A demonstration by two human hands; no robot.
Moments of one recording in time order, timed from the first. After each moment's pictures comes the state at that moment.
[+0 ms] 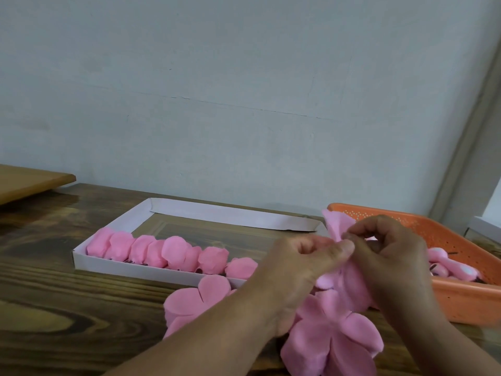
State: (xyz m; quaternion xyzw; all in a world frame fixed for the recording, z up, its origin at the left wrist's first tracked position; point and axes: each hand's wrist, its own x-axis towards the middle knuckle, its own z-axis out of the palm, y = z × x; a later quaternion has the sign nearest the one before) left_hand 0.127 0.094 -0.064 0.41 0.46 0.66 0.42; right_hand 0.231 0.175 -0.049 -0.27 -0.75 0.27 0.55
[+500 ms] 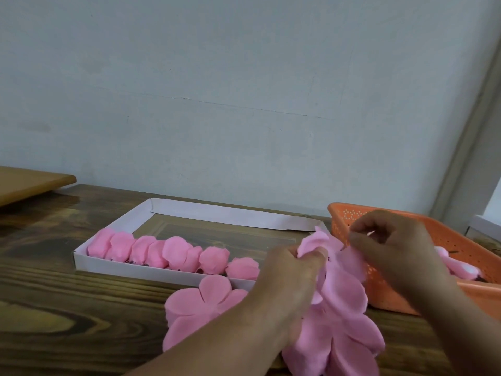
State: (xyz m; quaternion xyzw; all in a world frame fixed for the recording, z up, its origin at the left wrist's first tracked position) left_hand 0.133 0.098 -0.072 0.29 0.57 0.68 0.36; right_hand 0.242 0.198 -0.035 -0.29 -0.82 0.23 0.45
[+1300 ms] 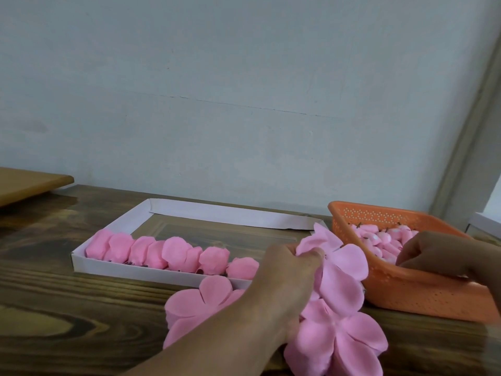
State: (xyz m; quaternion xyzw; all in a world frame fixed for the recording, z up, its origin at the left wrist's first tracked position) left_hand 0.127 0.098 -0.072 0.31 0.58 0.67 0.35; right_hand 0.290 0.306 -0.023 -0.47 -0.88 0.08 -0.03
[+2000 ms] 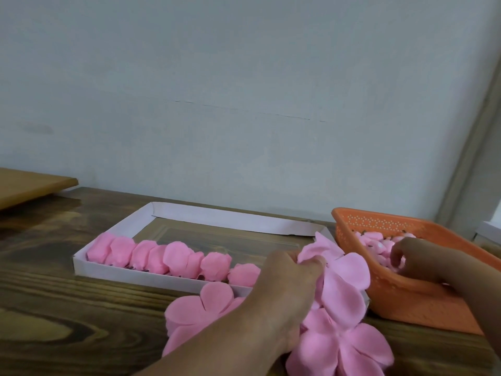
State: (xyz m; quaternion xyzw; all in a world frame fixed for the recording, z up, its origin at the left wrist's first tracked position) left_hand 0.127 0.098 -0.071 0.30 0.59 0.66 0.36; right_hand 0.259 0.309 -0.035 -0.46 -0.88 -0.09 -0.09
